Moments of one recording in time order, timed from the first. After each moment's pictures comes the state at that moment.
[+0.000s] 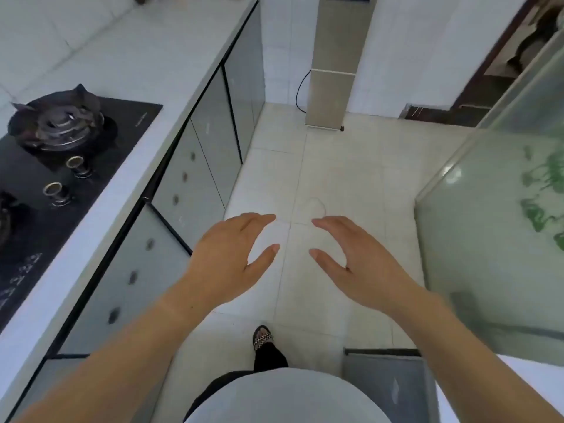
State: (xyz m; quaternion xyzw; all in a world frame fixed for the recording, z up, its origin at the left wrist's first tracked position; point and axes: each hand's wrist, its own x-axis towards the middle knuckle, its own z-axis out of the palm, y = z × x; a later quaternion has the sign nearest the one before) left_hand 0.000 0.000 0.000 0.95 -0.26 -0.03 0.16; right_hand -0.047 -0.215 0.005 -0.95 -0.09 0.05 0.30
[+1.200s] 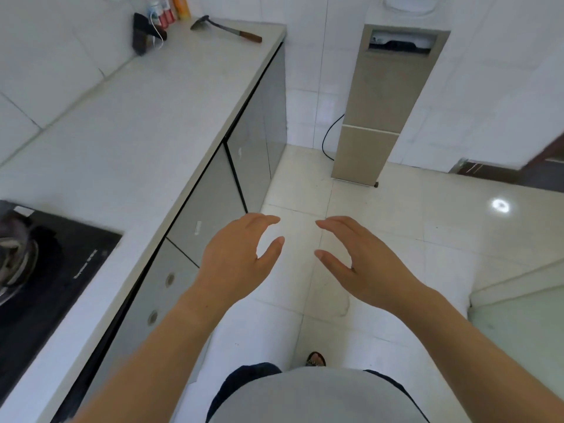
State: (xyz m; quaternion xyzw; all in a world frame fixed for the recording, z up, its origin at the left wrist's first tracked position) left_hand 0.510 -0.120 -0.005 0.97 -0.13 -0.02 0.21; right_hand 0.488 -0.332 -0.009 -0.95 -0.15 0.03 0.28
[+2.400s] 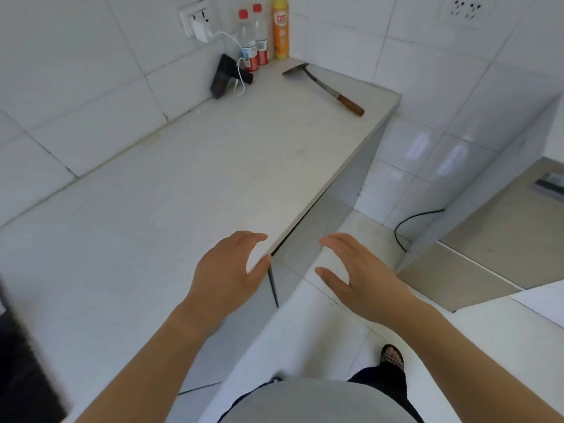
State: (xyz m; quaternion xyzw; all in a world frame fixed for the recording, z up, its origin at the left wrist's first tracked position) left_hand 0.937 -0.035 -0.020 0.98 0.09 0.01 0.18; right_hand 1.001 -0.253 -0.021 -0.90 -0.31 0.12 0.27
